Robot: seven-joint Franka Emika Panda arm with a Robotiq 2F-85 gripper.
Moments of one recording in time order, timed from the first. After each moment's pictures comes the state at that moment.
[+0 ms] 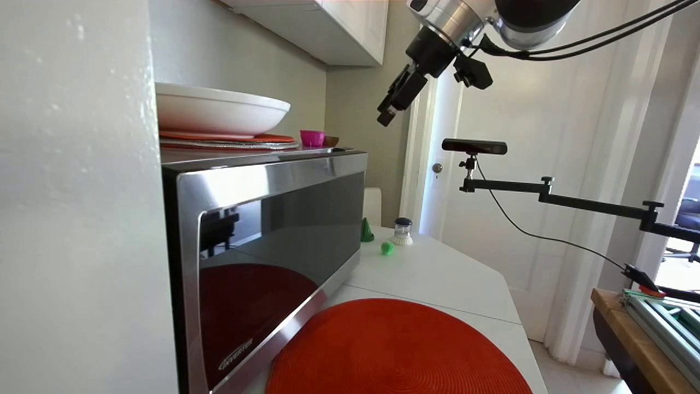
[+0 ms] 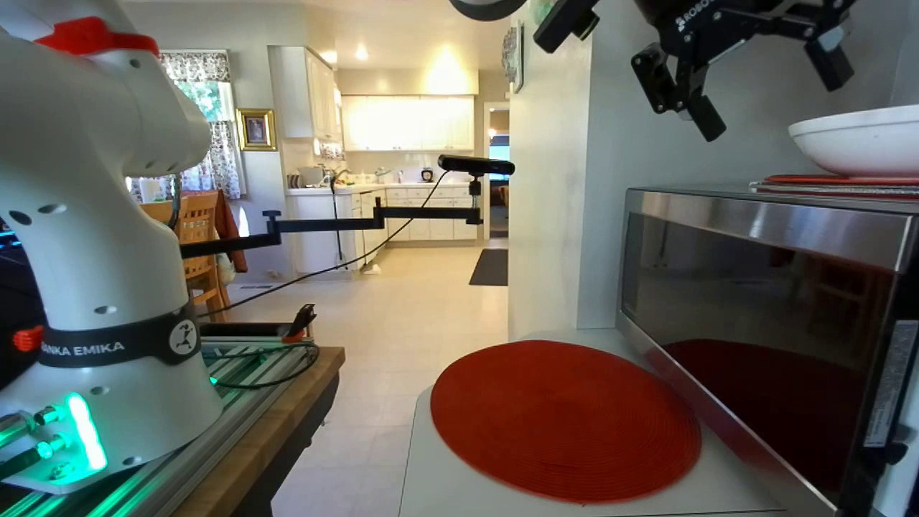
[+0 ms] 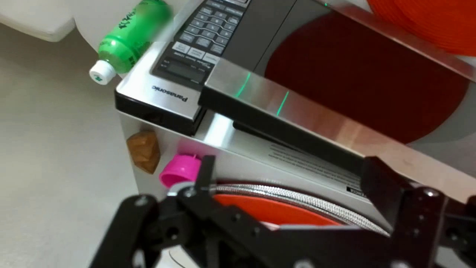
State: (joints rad) arm -0.01 -0.18 -0.09 -2.40 -0.05 2.87 -0.48
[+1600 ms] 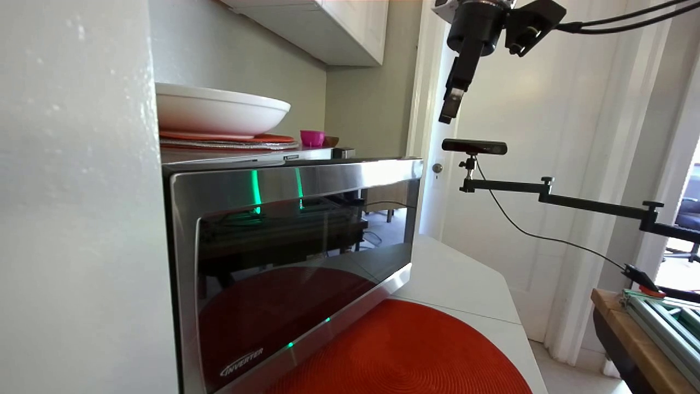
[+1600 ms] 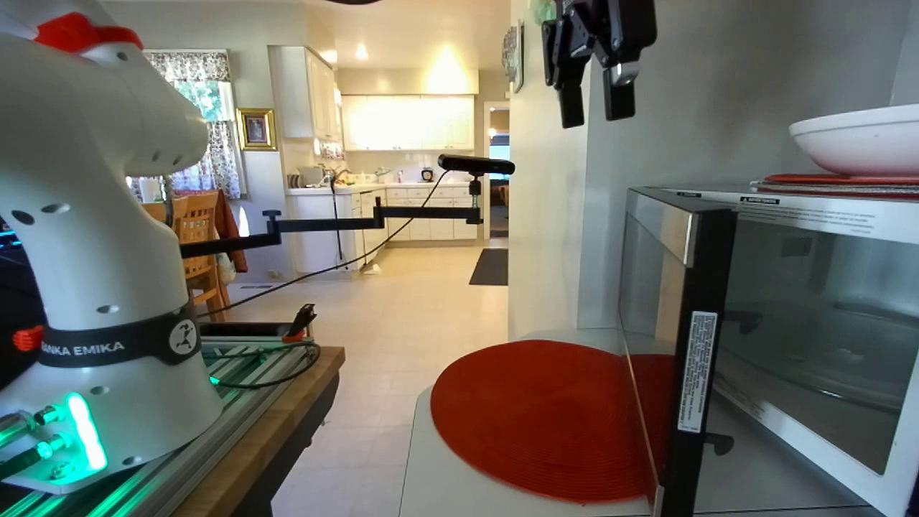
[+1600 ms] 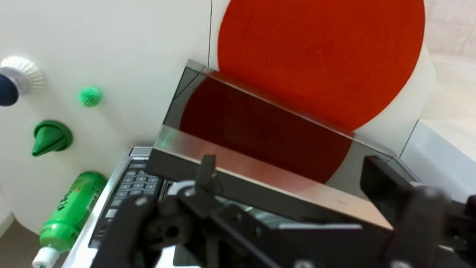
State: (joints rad) arm 0.02 -0.36 -0.09 -2.36 0.05 2.18 -0.24
